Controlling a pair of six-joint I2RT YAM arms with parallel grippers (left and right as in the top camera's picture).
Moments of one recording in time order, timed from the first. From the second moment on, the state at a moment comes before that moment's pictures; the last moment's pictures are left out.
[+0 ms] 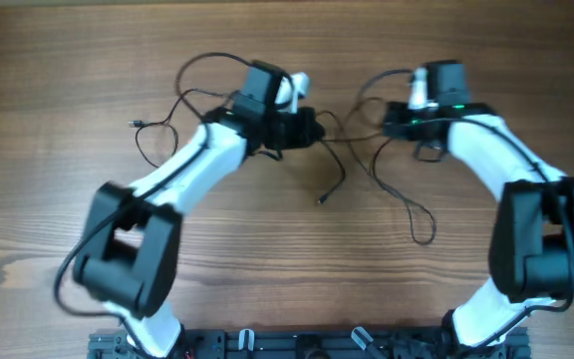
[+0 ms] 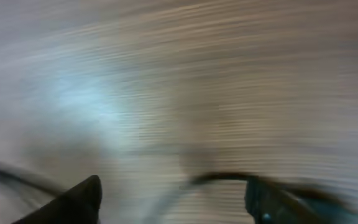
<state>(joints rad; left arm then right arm) -0.43 1.85 1.26 -0.32 0.57 -0.51 0.03 1.85 1.15 -0.41 -0.11 0.27</state>
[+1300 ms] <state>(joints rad) -0.43 1.59 1.26 -0.24 0.56 -0.47 0.27 1.74 1.16 -0.28 -0.61 -0.20</state>
